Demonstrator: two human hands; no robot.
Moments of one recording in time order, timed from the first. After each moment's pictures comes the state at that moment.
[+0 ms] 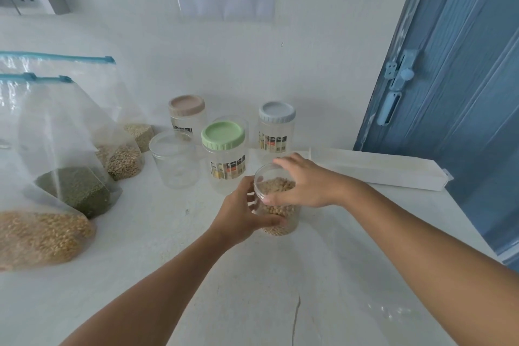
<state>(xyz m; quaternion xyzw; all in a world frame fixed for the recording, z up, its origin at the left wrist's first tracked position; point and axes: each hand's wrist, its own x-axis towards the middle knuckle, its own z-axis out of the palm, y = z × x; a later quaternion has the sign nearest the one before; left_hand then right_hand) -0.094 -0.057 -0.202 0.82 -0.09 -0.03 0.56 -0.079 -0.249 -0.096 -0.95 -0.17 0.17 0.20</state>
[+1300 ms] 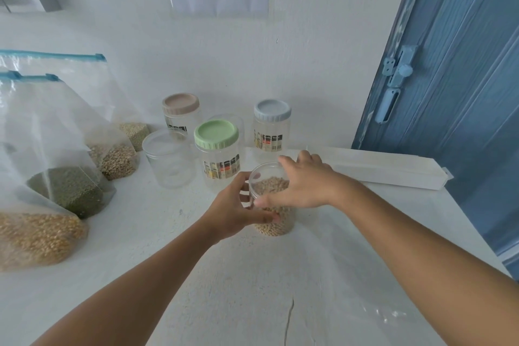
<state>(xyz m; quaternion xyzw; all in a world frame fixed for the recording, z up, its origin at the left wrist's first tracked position) -0.086 -0.052 -0.190 0.83 -0.10 -0.07 0.54 -0.083 -0.248 -0.092 -0.98 -0.10 0.15 0.09</state>
